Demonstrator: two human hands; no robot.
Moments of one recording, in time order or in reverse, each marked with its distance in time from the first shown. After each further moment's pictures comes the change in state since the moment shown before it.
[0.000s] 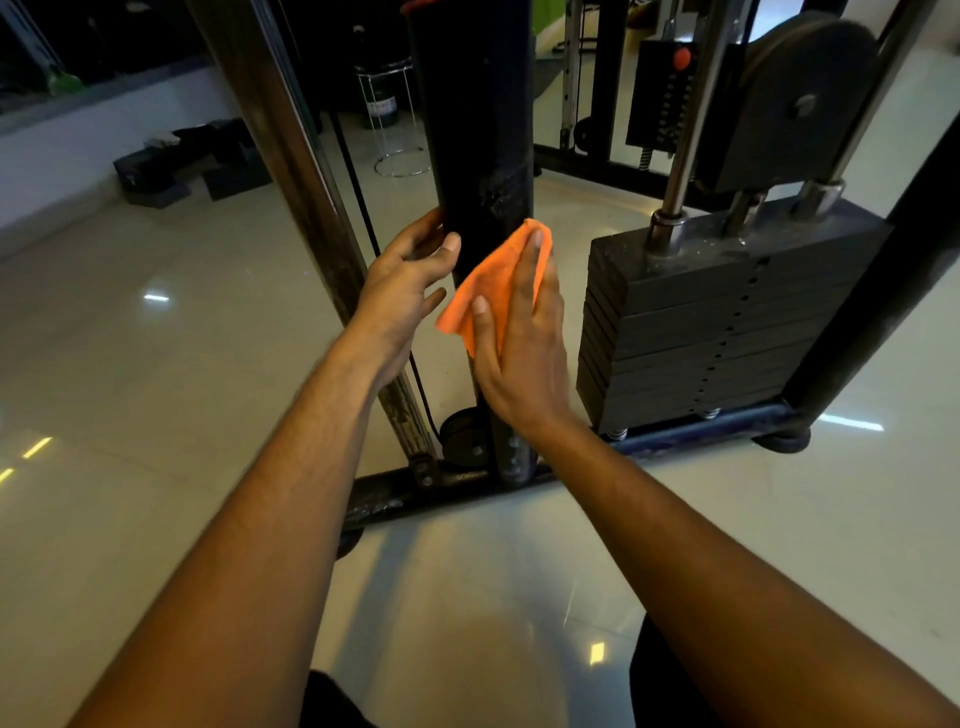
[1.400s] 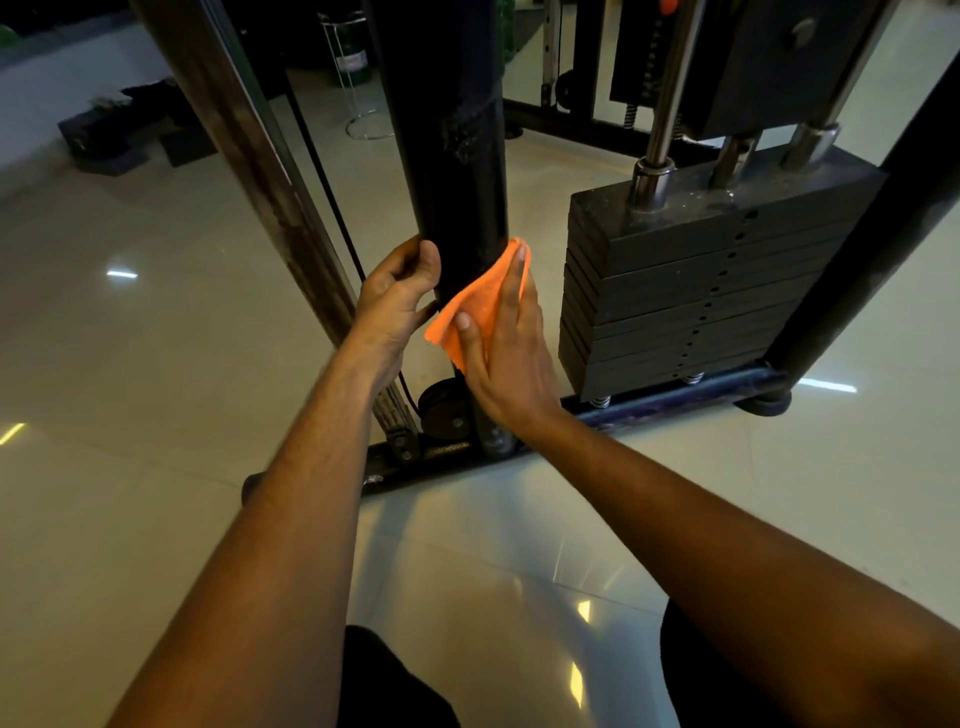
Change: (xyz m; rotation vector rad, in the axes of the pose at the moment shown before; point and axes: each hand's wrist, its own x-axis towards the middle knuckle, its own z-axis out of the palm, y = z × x) left_hand 0.009 -0.070 0.013 -0.059 0.015 -0.073; right_hand -0.035 0.051 0.014 -0.032 -0.140 0.051
